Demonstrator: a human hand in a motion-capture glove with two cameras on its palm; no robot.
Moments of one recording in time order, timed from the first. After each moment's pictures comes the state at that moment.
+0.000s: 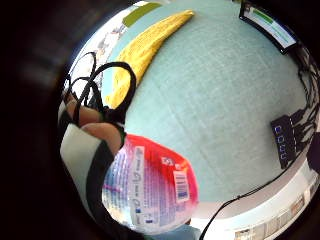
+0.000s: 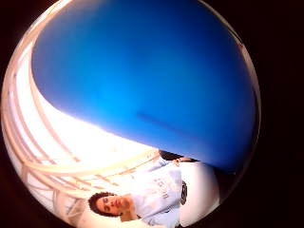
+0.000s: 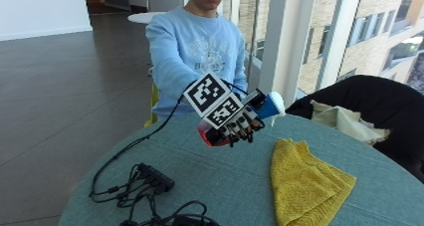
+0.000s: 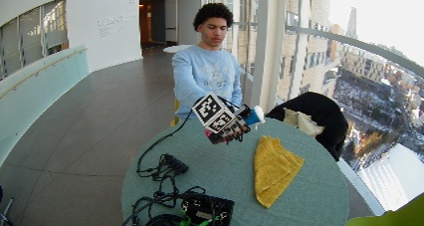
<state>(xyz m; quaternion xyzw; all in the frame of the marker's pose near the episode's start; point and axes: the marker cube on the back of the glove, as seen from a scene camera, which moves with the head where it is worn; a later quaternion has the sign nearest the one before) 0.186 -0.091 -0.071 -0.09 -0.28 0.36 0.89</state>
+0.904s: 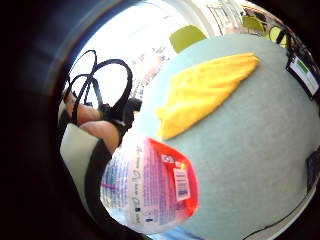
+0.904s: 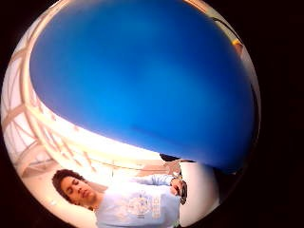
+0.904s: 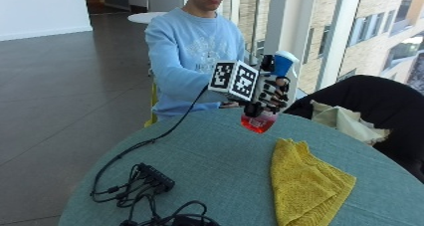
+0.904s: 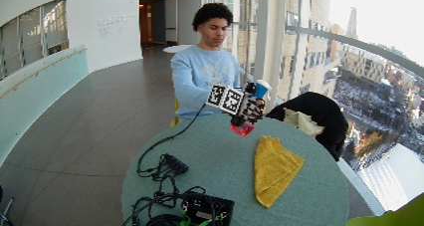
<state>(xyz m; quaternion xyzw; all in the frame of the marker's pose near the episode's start) 0.076 -0.135 -0.072 0.15 -0.35 0.18 0.91</state>
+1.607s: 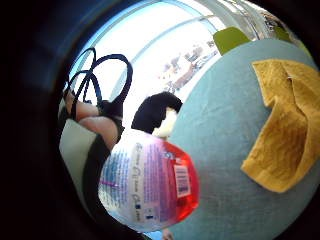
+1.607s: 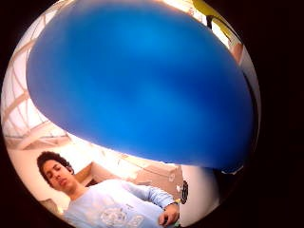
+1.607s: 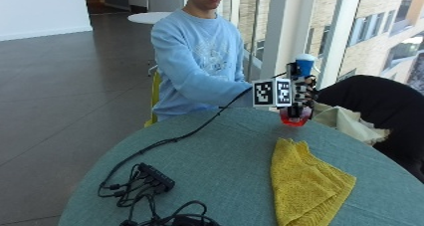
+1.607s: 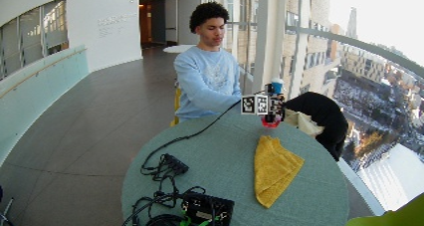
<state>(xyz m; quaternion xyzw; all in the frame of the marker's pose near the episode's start) -0.057 -0.207 0.016 0.20 -0.45 0.07 0.86</state>
